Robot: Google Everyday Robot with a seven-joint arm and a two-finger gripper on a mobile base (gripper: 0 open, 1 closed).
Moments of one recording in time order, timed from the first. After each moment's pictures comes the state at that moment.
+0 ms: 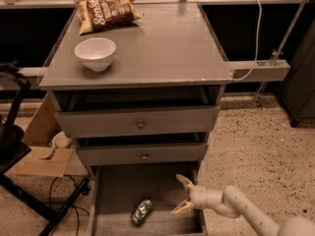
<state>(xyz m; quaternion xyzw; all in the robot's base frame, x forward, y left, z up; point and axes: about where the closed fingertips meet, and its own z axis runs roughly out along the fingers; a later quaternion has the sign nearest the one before) 0.511 -0.075 0.278 -0.42 0.61 0.46 0.49</state>
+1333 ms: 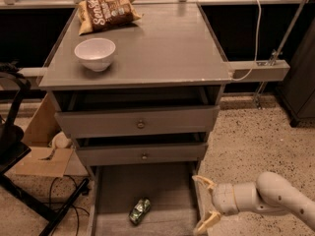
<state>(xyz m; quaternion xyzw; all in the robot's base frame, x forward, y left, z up) 0.407 -0.124 0.476 -0.56 0.65 0.35 0.37</state>
